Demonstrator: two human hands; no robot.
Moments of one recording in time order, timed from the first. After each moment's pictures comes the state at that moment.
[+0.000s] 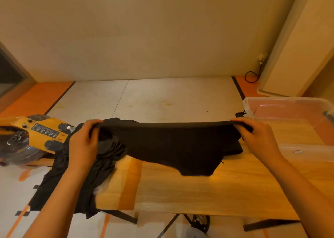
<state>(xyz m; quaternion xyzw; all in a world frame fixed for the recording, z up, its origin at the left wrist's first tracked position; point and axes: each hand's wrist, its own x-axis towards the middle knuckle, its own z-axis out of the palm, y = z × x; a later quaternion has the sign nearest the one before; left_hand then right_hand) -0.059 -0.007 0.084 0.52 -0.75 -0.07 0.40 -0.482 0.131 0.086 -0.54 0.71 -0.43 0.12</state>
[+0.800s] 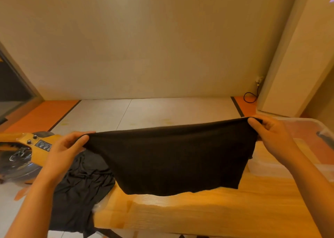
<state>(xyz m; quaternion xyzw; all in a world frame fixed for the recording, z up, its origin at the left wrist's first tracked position) -0.032 0.016 0.153 0.51 -0.64 -0.37 0.44 -0.507 0.143 0.161 -0.47 0.63 -0.55 0.28</state>
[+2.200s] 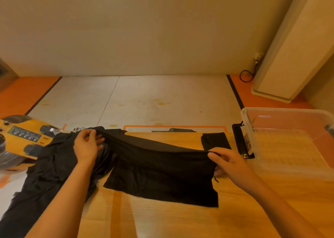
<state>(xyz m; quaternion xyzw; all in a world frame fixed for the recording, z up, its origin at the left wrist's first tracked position) -0.113 -0.124 0.004 0.66 -0.46 -0.35 0.48 -0.466 0.089 0.074 -0.45 0.66 -0.39 0.45</state>
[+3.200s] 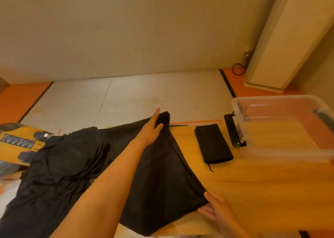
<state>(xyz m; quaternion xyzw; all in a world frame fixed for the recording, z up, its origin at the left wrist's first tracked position) -0.287 -0.111 0.004 0.46 -0.78 -0.41 0.12 -0.414 0.161 -0.047 0.02 0.65 -0.48 0.58</state>
